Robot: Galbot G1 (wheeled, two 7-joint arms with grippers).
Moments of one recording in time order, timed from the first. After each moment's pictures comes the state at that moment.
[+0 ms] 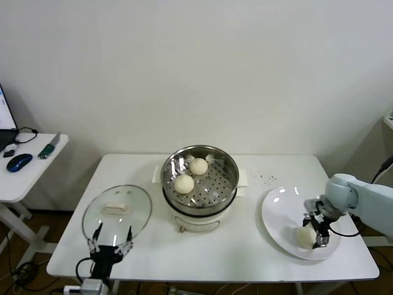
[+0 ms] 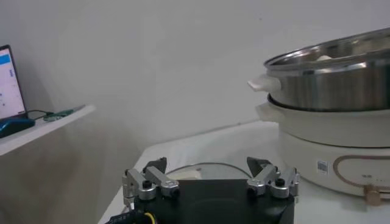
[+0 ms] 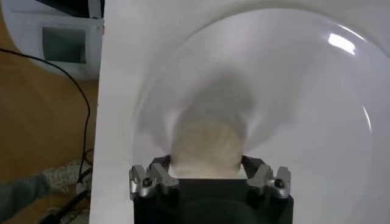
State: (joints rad) left arm 1.71 -1.41 -0.60 -2.01 0.07 0.02 -0.08; right arm 0.16 0.51 -1.25 1.34 0.07 -0.22 -1.03
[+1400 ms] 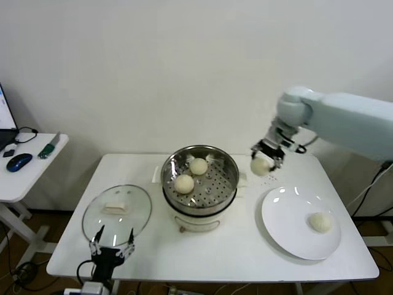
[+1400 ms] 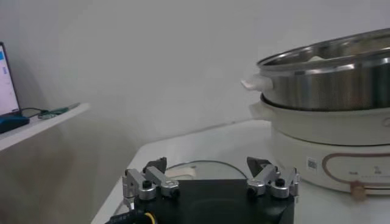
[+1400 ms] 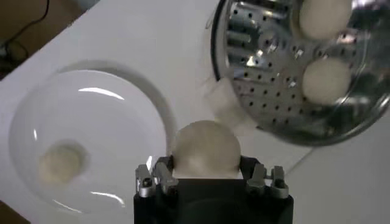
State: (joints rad) left arm 1.73 -1.40 -0.58 -2.03 0.06 0.03 -0.08; right arm 0.81 0.97 -1.50 1.33 0.09 0.30 -1.15
